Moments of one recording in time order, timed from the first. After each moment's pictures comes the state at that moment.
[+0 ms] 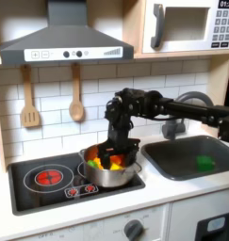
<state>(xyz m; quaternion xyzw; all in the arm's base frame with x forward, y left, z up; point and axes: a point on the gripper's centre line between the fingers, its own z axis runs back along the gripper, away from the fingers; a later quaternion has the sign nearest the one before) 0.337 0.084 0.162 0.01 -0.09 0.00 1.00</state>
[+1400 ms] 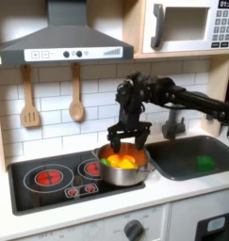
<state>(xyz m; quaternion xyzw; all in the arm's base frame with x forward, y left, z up) 0.341 0.061 0.200 -0.01 -0.12 -0.02 0.99</state>
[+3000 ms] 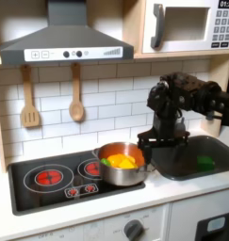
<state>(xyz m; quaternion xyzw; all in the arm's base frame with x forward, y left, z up) 0.247 0.033 0.217 -0.03 -0.11 -0.13 0.99</state>
